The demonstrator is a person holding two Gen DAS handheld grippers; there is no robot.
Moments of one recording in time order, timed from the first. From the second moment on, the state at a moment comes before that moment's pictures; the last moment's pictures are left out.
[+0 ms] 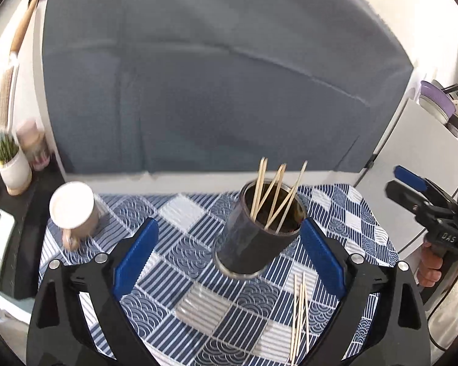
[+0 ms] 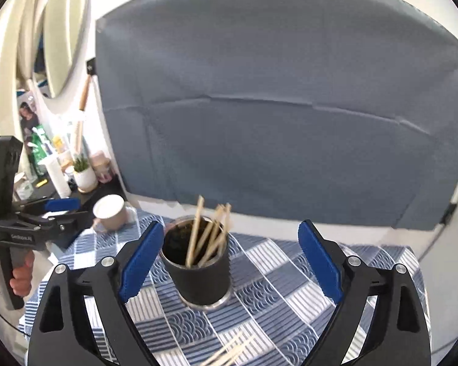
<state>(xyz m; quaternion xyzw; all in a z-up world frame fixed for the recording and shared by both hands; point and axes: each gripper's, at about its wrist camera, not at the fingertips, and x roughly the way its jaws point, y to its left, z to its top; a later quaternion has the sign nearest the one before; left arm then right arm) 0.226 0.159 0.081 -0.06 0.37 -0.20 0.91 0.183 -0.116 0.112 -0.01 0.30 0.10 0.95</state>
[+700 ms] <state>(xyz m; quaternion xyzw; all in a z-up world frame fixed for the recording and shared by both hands) 0.232 0.133 -0.042 0.00 0.51 -0.24 0.82 0.128 -0.148 -0.008 0.03 0.45 -0.02 0.89</state>
